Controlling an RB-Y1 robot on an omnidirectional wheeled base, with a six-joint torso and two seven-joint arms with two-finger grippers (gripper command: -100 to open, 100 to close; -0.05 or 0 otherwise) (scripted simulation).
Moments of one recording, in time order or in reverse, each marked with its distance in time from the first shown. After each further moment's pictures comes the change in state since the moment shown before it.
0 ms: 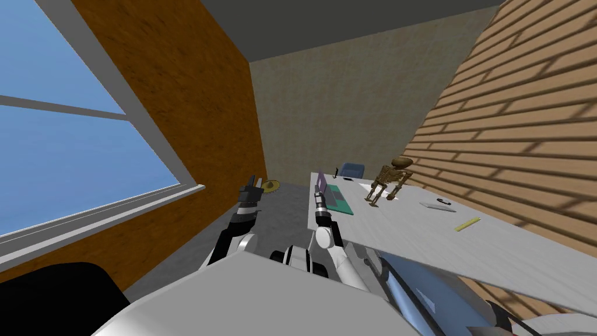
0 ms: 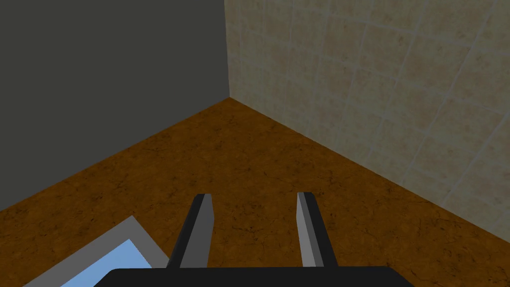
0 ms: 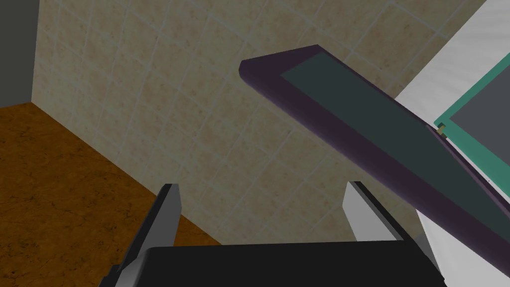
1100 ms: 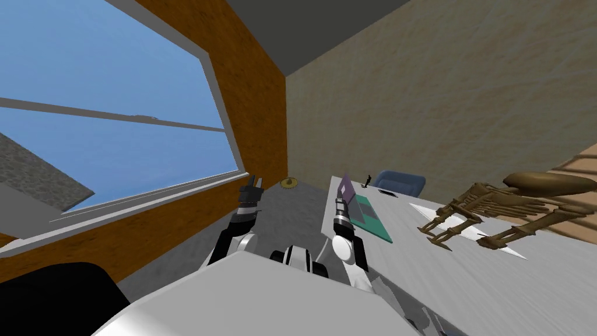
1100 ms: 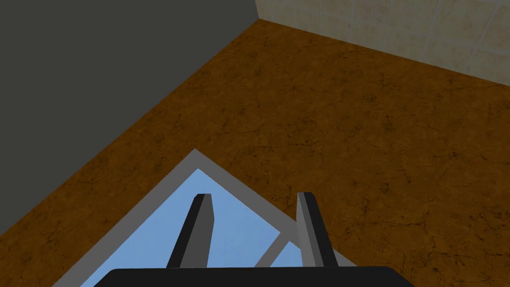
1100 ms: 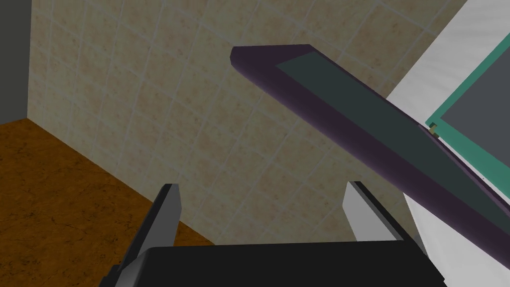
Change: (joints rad) left arm 0.000 0.000 0.000 0.000 0.000 0.000 0.000; right arm 0.243 0.070 -0.297 -0.164 0.066 0.021 0.009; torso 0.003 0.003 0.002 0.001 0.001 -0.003
